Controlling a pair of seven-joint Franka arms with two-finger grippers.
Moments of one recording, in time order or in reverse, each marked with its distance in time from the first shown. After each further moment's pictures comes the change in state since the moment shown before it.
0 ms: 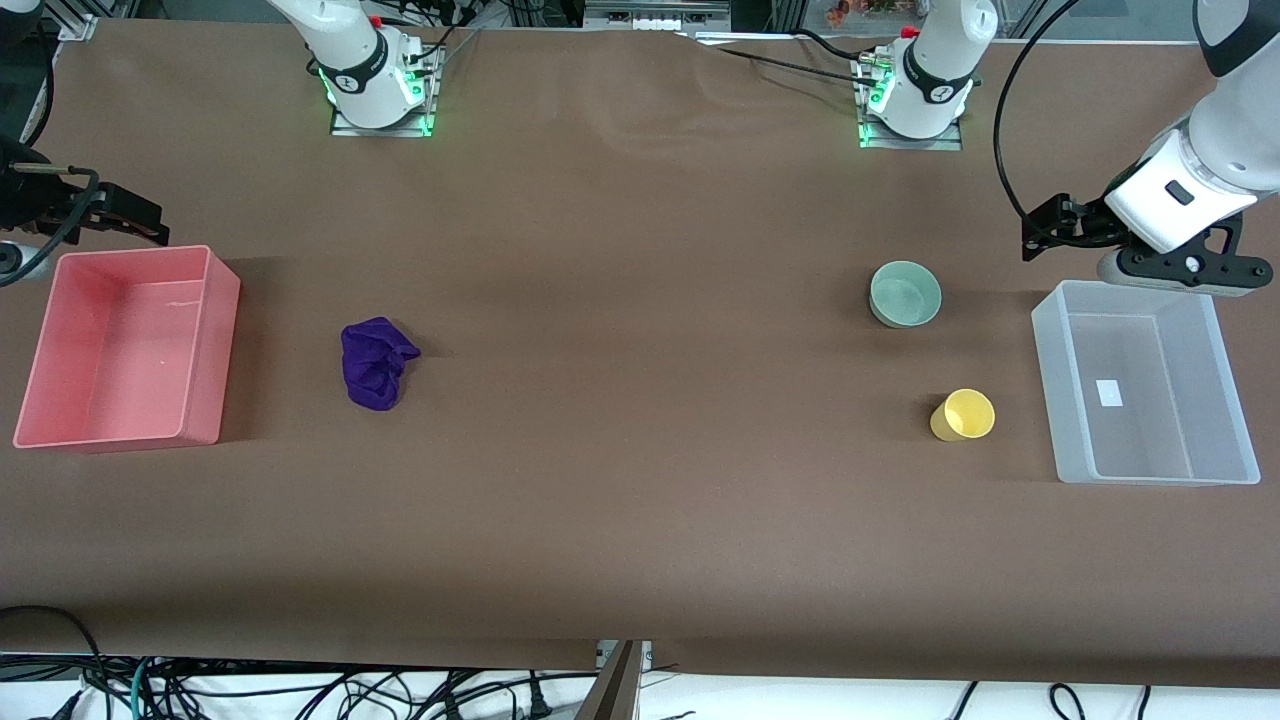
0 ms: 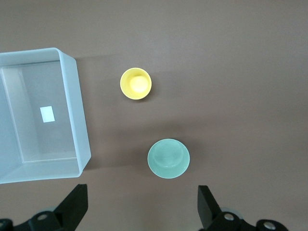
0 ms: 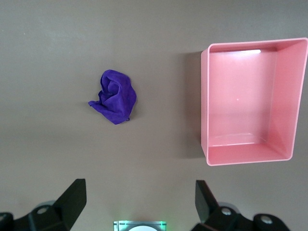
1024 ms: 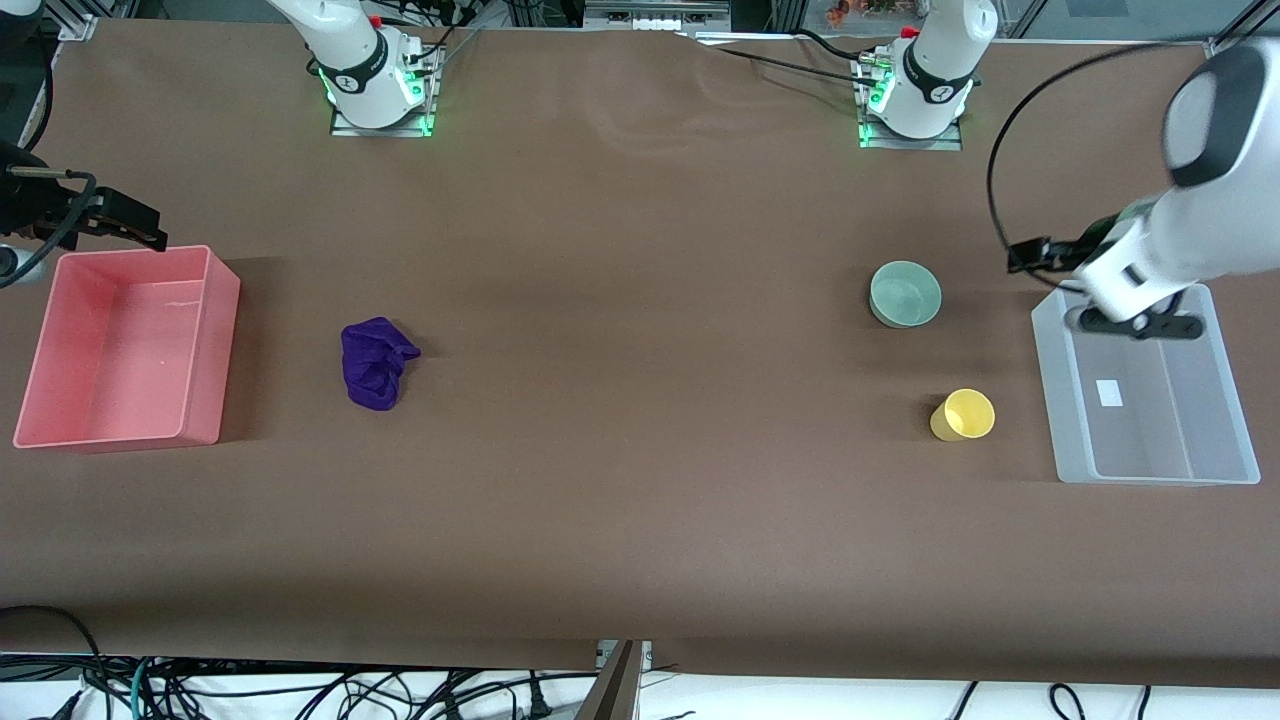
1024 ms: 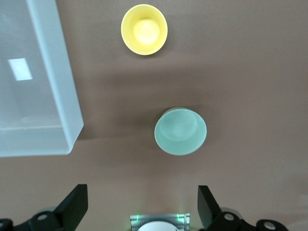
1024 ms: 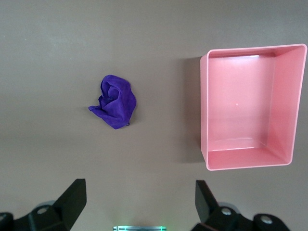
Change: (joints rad) left arm 0.064 0.144 -0.004 -0.098 0.000 -0.005 0.018; right arm 0.000 0.011 0.000 0.009 0.000 0.017 0.000
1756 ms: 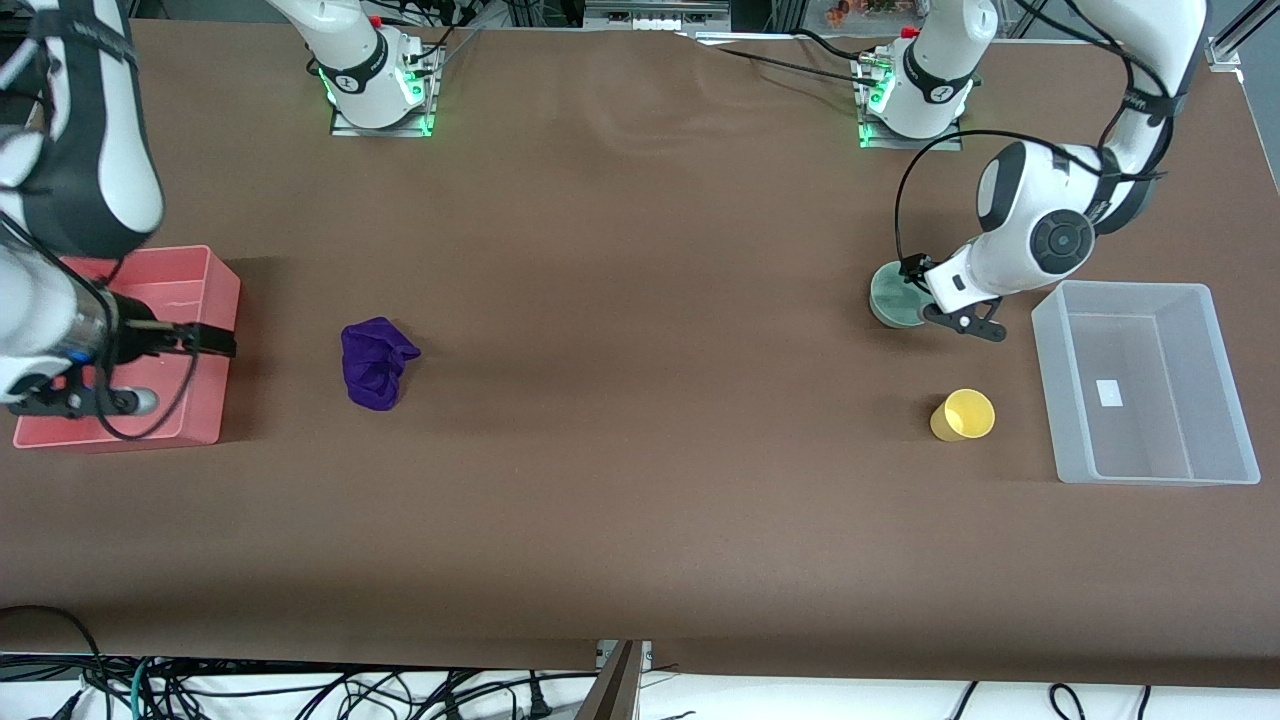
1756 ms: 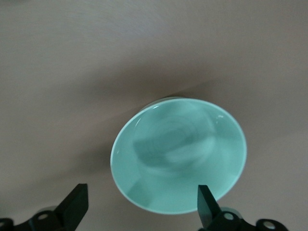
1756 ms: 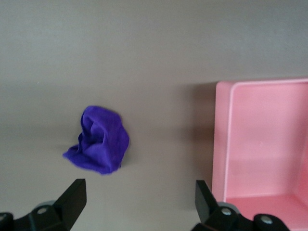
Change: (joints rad) left arm 0.005 0.064 -0.050 -0.622 0.000 0.715 0.293; right arm 0.000 0.291 0.000 -0.036 -0.006 0.294 -0.004
